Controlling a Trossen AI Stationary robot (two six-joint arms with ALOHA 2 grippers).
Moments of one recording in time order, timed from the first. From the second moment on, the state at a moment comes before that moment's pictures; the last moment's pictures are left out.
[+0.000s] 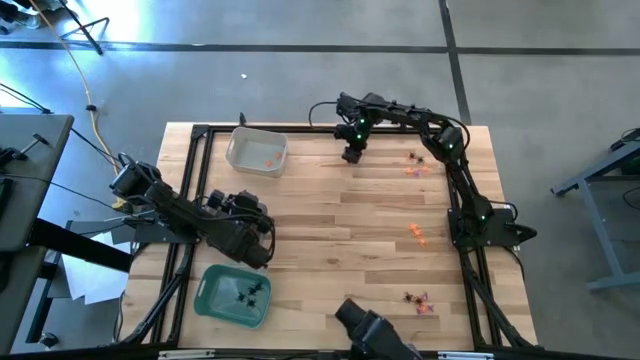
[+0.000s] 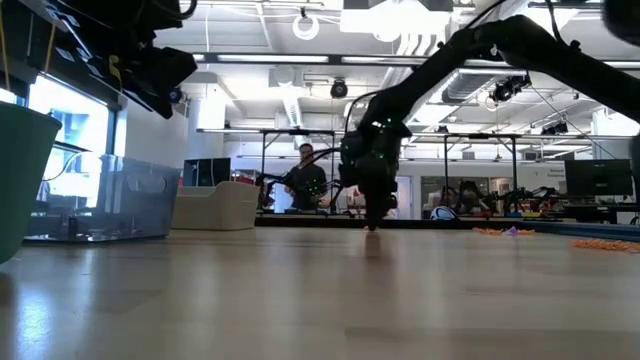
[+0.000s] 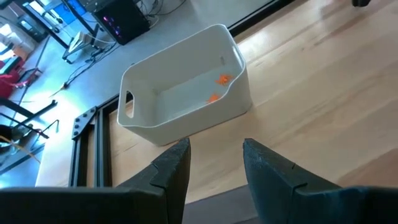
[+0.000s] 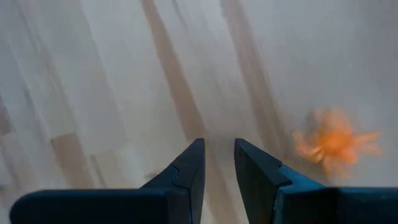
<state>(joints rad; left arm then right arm) -0.45 1.60 1.07 -1.52 -0.98 -1.70 -0.71 2.34 1.86 -1.06 -0.40 -0.37</state>
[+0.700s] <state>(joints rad) -0.45 1.60 1.07 -1.49 -1.01 -1.69 -0.71 2.27 1.86 -0.99 -0.17 -0.43</state>
